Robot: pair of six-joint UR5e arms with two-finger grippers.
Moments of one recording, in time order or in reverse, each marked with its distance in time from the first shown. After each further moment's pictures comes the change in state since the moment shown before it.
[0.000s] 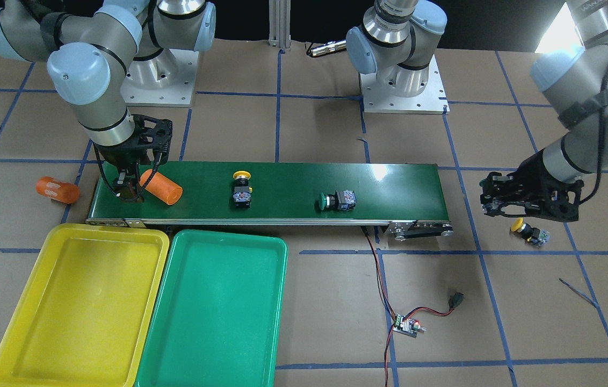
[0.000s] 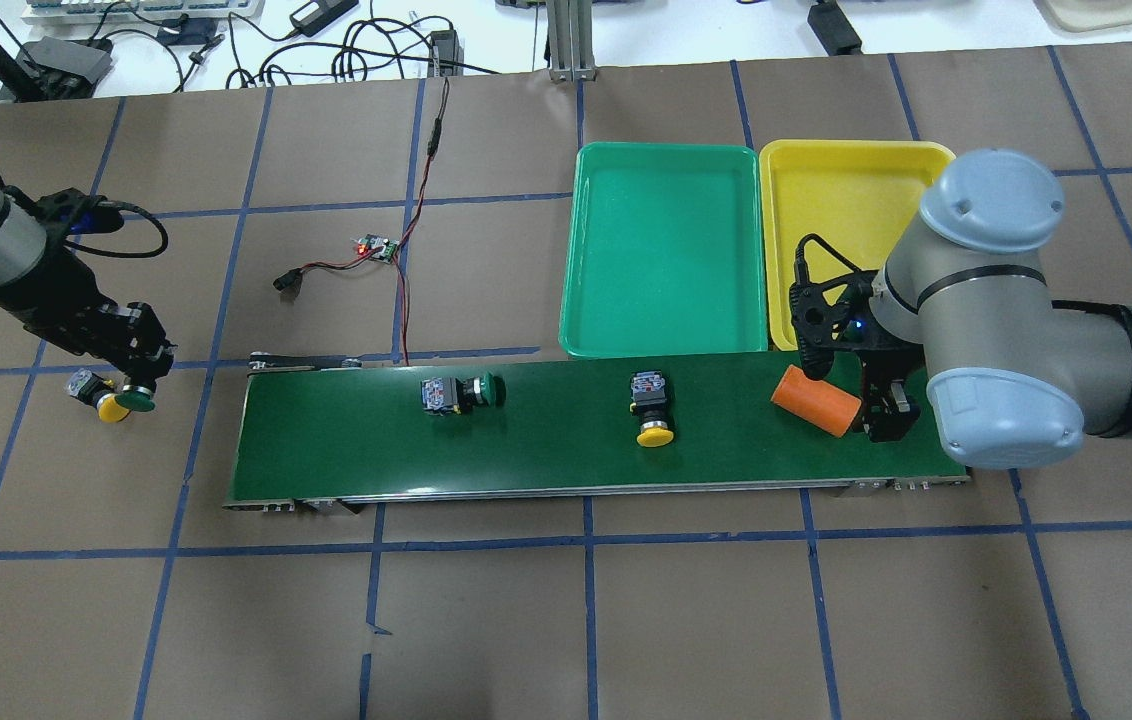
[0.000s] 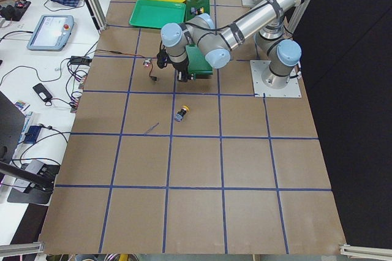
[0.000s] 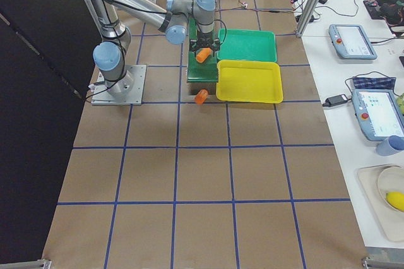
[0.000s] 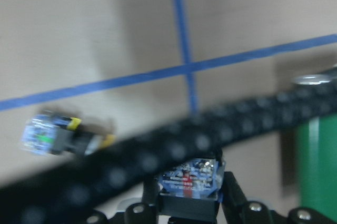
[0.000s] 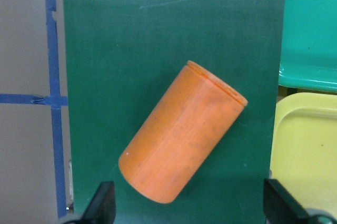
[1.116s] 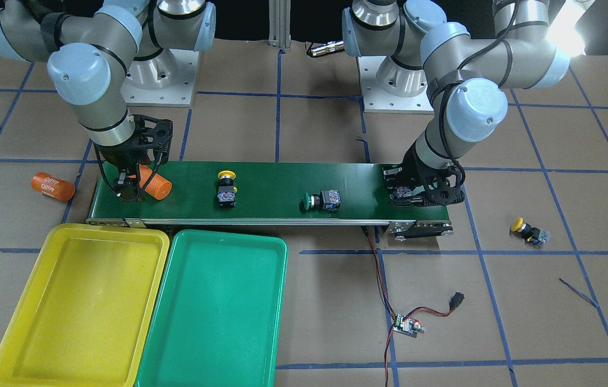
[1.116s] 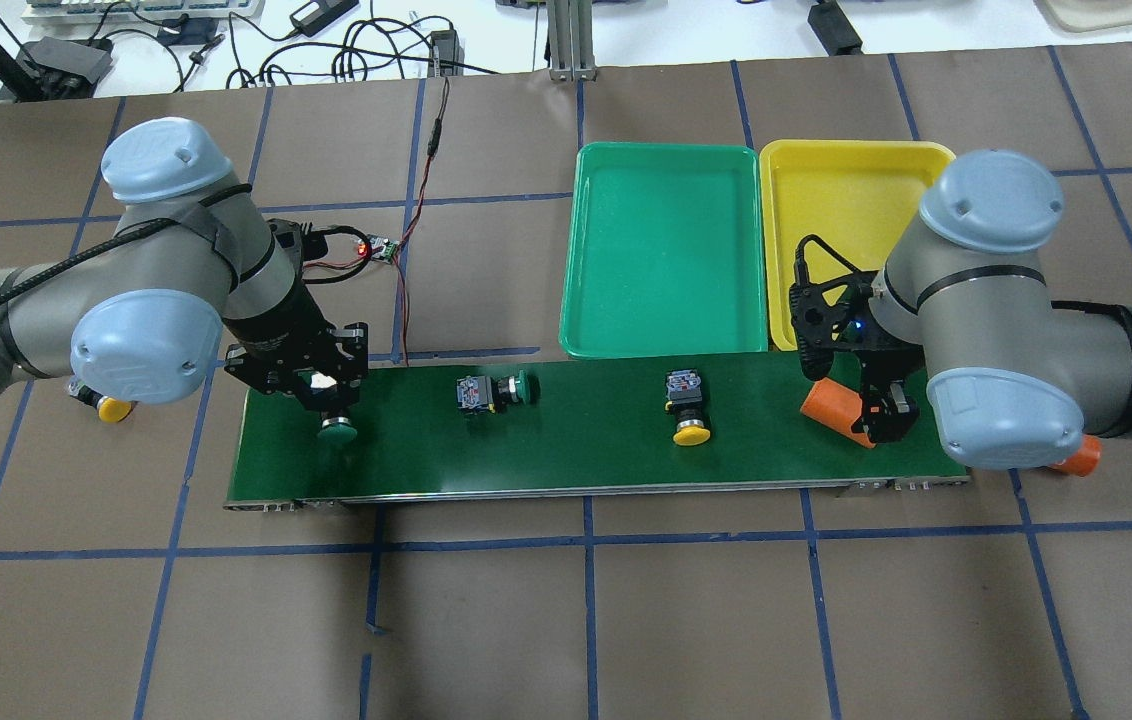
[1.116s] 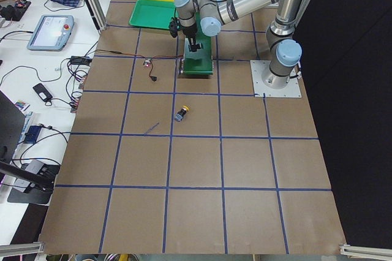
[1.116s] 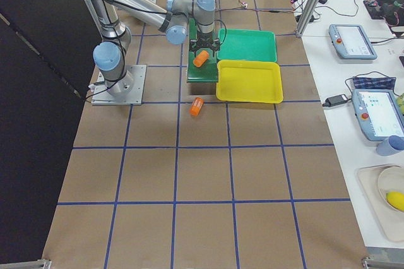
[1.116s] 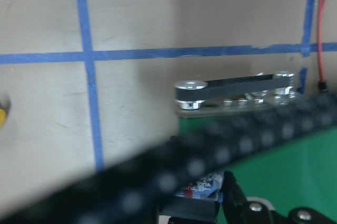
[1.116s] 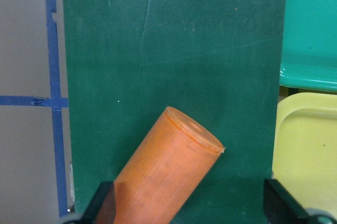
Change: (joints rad) left arm -0.372 0.036 -0.104 0.068 0.012 -0.595; right arm 0.000 0.002 0.000 0.002 0.001 0.018
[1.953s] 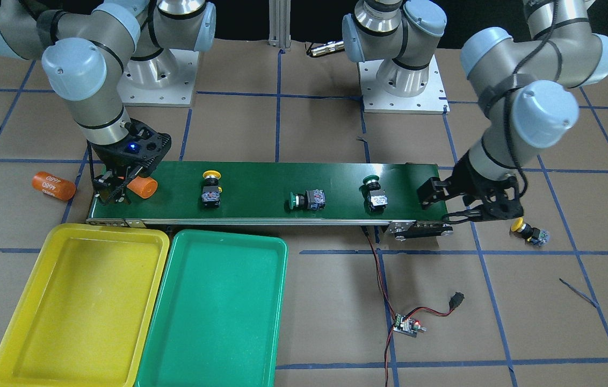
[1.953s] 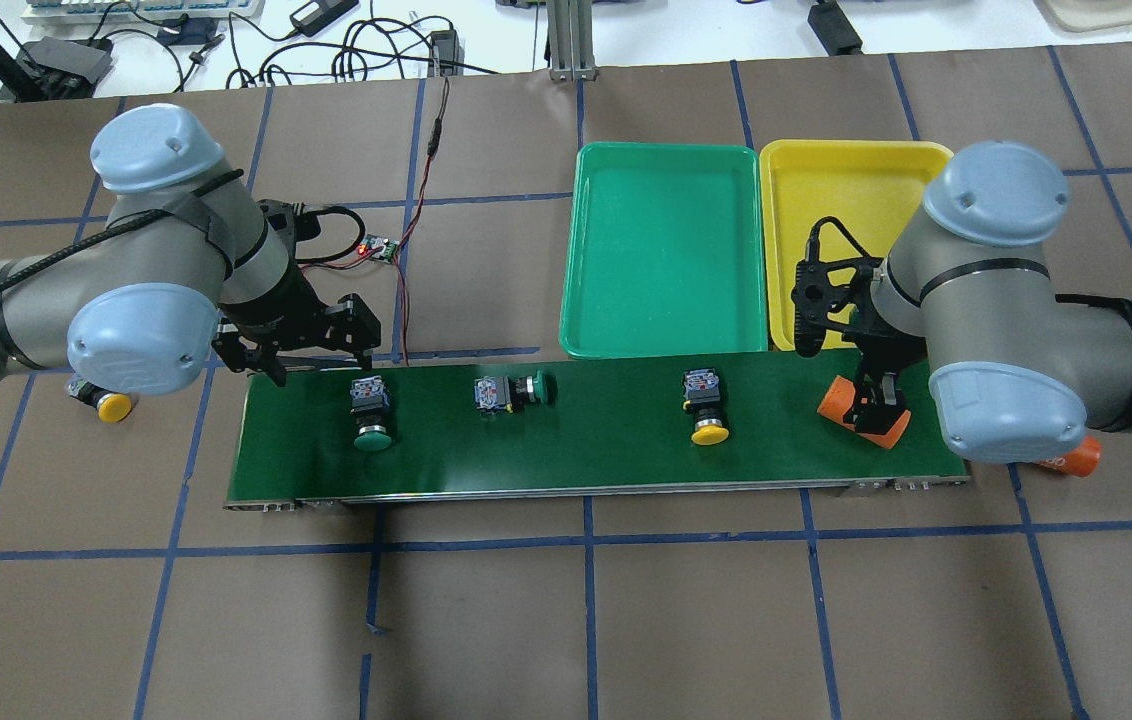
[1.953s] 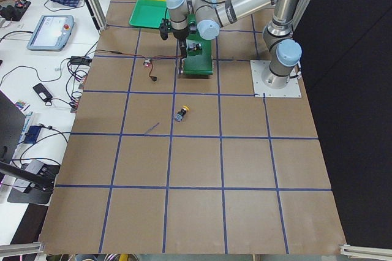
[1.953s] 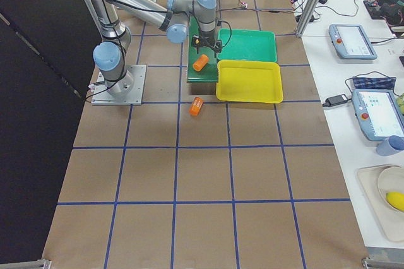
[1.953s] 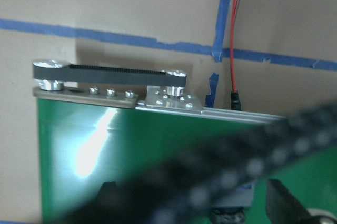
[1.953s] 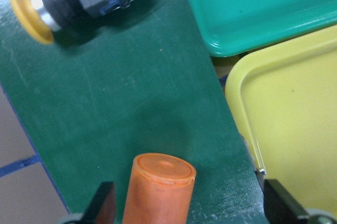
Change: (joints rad) left arm 0.182 -0.029 0.121 -0.010 0.016 0.202; right arm -0.001 -0.003 -0.027 -0.015 0.000 0.450
